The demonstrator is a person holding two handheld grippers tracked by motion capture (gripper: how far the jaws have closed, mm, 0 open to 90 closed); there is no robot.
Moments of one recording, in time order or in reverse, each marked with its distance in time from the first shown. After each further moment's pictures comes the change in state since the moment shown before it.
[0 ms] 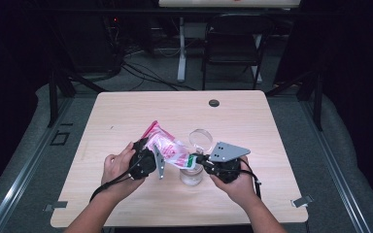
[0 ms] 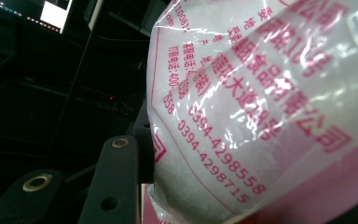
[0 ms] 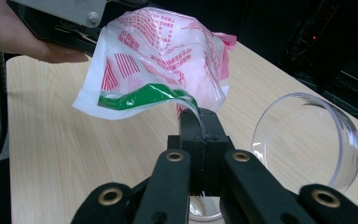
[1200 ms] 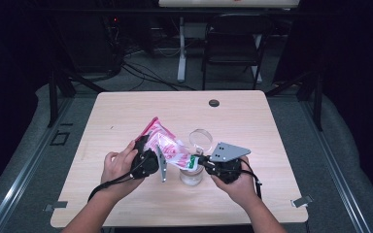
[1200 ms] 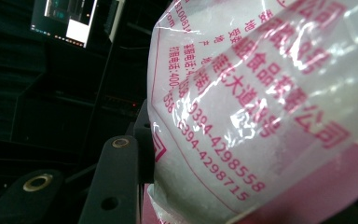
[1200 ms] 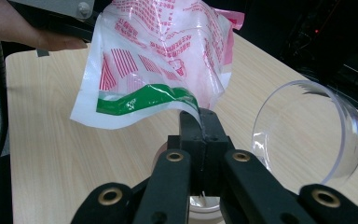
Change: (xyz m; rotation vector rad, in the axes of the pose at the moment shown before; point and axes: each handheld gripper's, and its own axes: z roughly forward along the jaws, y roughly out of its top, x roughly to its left) left arm -0.001 0.006 -0.004 -0.010 0.090 0.093; right arm -0.002 -0.005 0.000 0.017 0.004 0.014
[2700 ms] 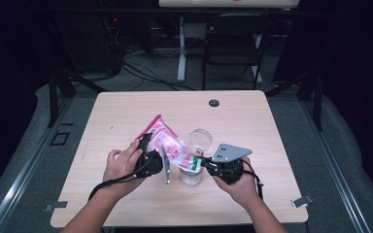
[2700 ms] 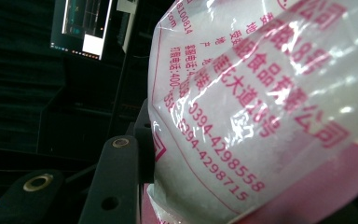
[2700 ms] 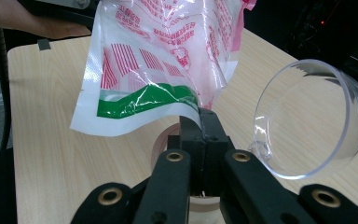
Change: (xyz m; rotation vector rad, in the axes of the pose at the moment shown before) left arm -0.003 0.007 0.001 -0.014 0.049 0.073; right arm -0.004 -0.009 -0.001 0.021 0.017 0.019
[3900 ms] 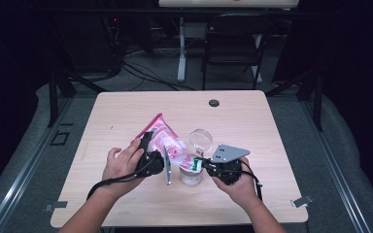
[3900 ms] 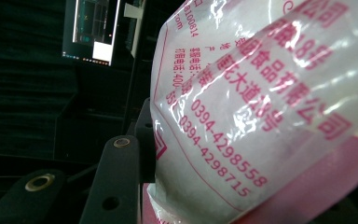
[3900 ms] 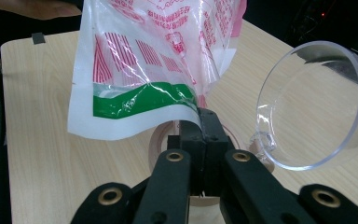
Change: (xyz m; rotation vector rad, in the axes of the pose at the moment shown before) left arm 0.003 0.004 -0.003 -0.005 0.037 0.056; right arm 0.000 -0.006 0.006 0.020 -0.005 0.010
